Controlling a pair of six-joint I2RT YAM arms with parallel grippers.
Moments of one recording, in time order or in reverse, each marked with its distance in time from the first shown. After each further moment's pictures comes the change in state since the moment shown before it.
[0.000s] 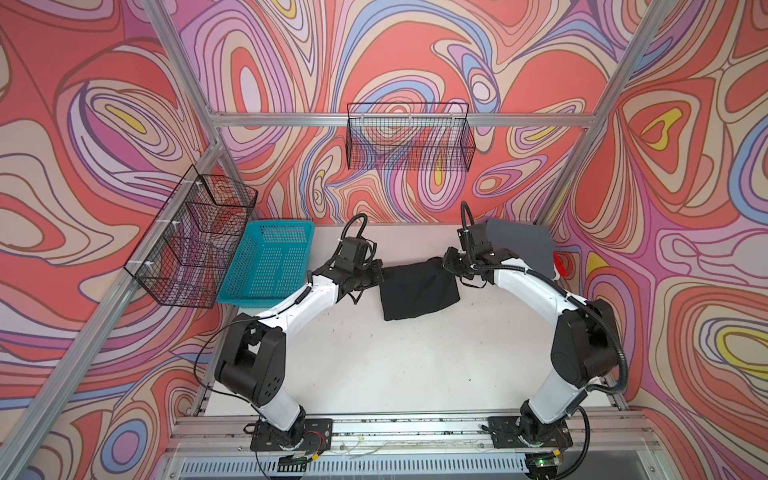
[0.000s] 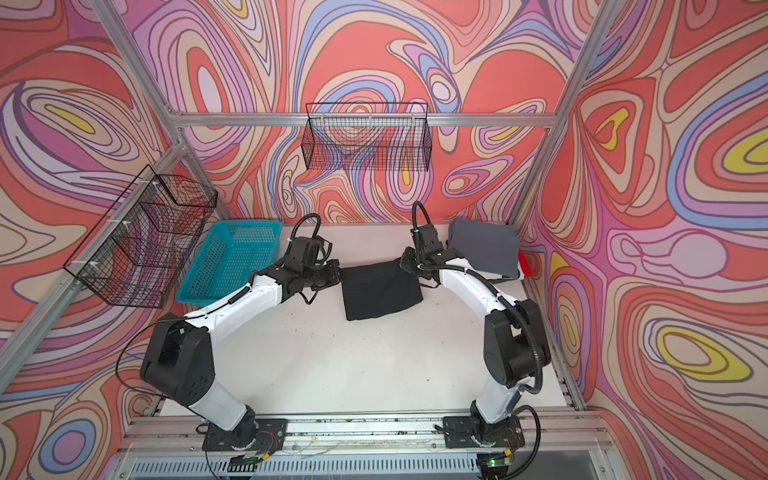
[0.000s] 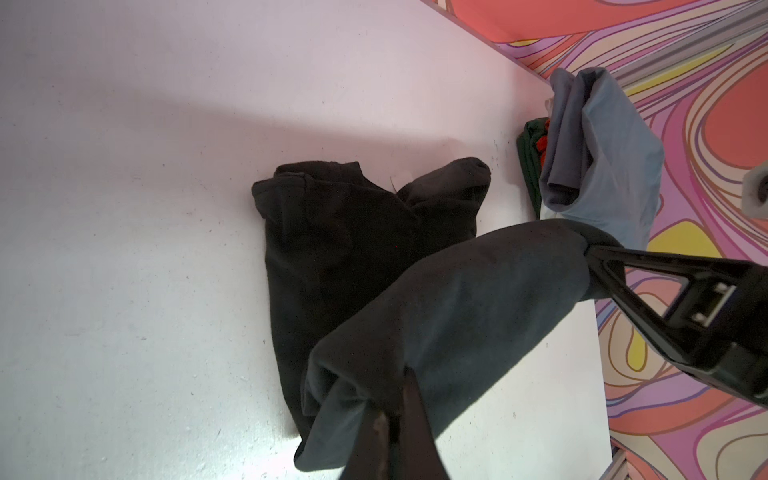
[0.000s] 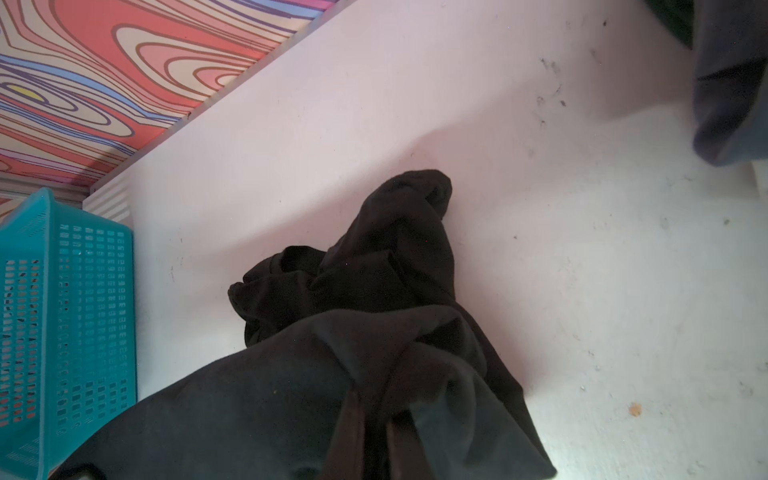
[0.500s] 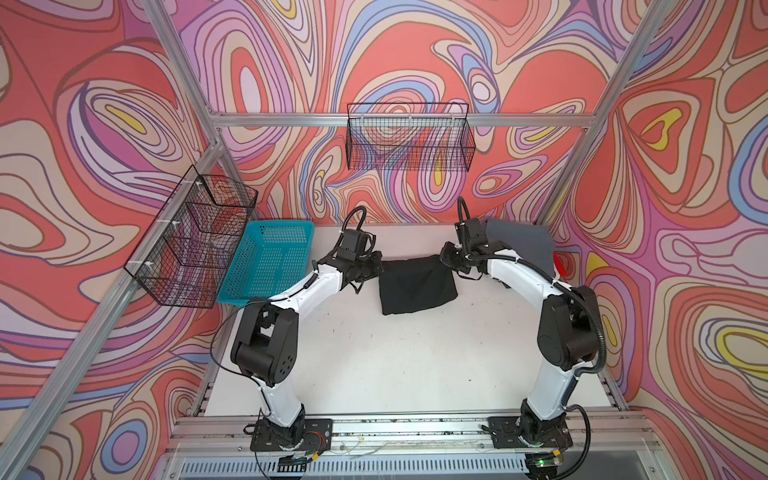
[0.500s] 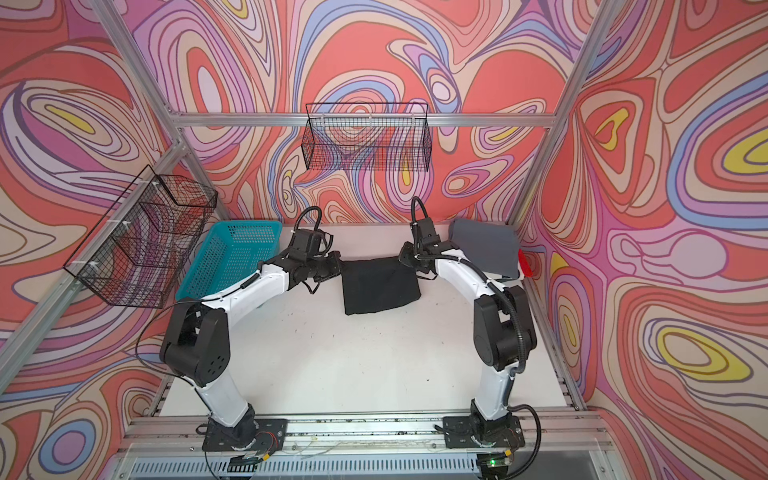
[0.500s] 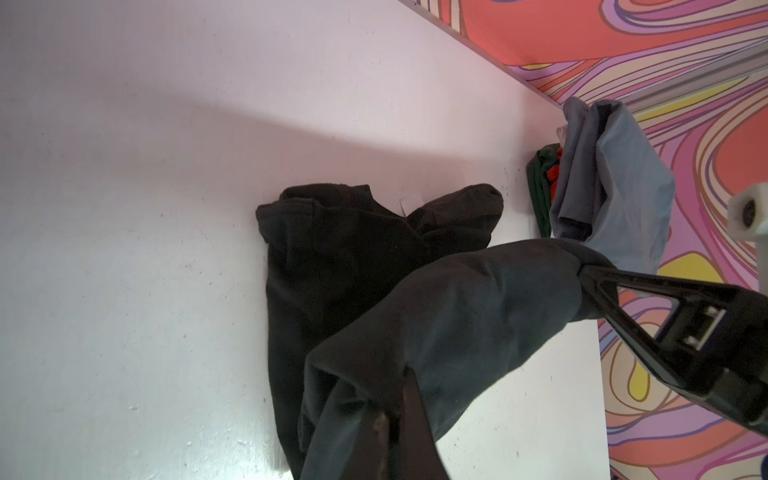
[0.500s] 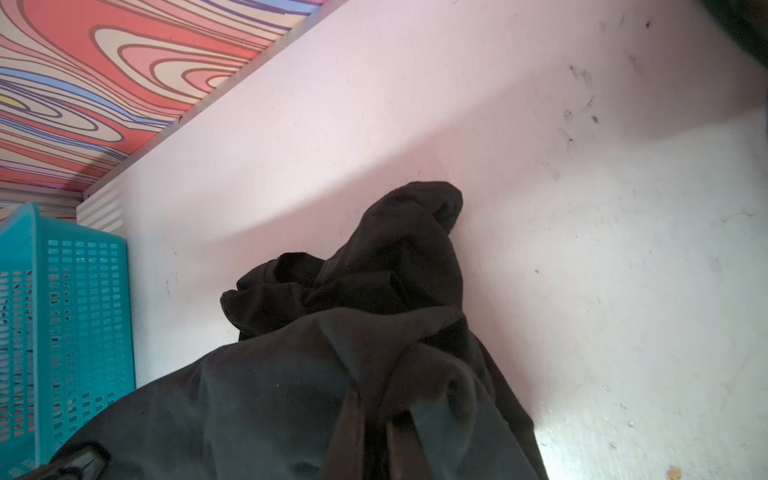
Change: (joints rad) left arm 0.042 0.149 0.133 0.006 0.030 0.000; right arm -0.036 0.128 0.113 -0.013 -0.052 -0.010
